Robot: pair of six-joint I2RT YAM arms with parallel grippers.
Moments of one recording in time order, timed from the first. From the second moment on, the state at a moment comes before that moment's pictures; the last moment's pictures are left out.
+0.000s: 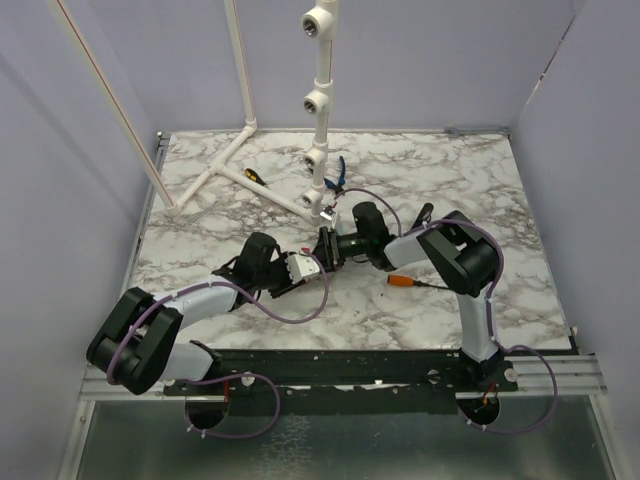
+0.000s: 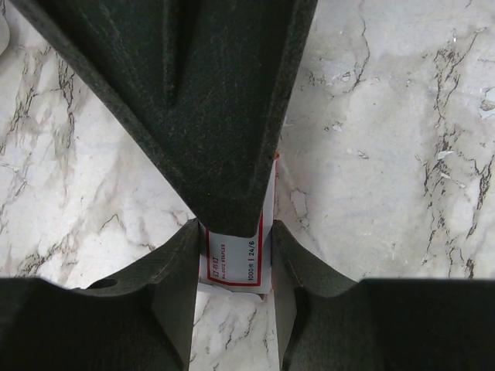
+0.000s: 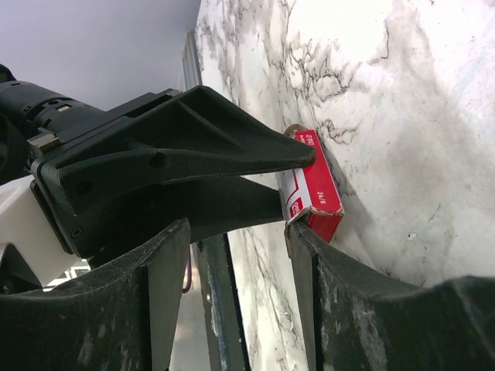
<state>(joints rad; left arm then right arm) -0.54 1.32 0.46 0.09 0.39 0.65 0.63 2.08 0.97 0.69 -0.98 0.85</state>
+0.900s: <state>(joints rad) -0.55 1.32 0.46 0.13 0.40 0.66 0.56 2.05 0.86 0.80 -1.00 0.85</state>
